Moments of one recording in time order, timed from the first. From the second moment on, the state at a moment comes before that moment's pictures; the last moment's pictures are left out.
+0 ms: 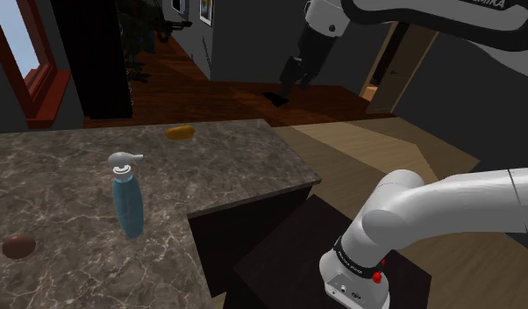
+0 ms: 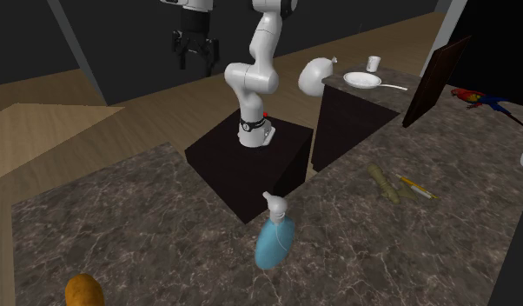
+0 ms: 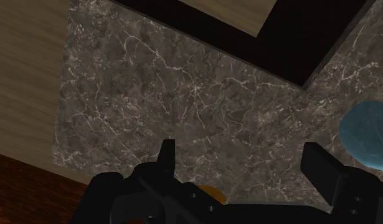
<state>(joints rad) 0.01 -0.80 0.07 -2.31 -0.03 1.72 0.02</state>
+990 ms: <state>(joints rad) 0.05 -0.69 0.34 -2.48 0.10 2.06 0.36</state>
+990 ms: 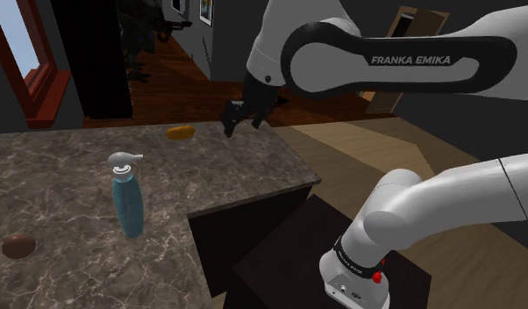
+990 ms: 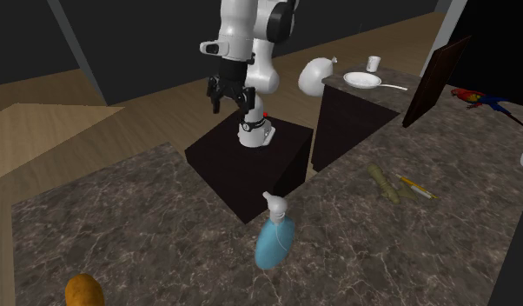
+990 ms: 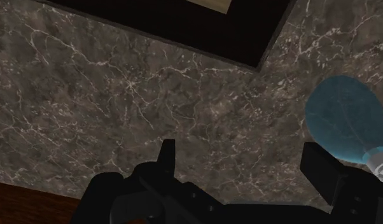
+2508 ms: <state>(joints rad) -0.12 0.20 0.87 -2.09 -0.64 2.44 1.42</state>
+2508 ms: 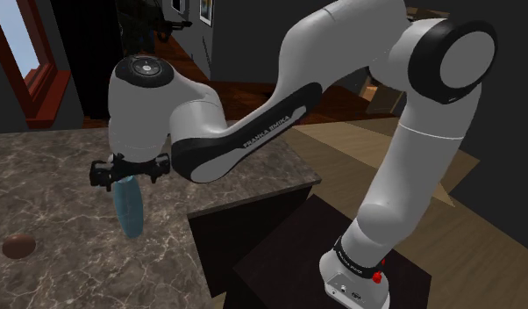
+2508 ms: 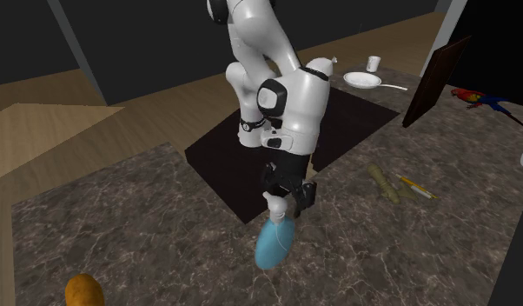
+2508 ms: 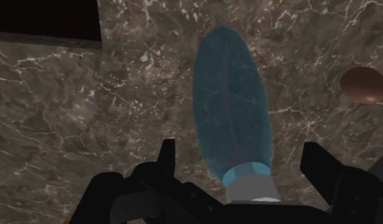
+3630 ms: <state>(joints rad) -0.04 0.34 0.79 -2.04 -0.81 2.46 1.54</state>
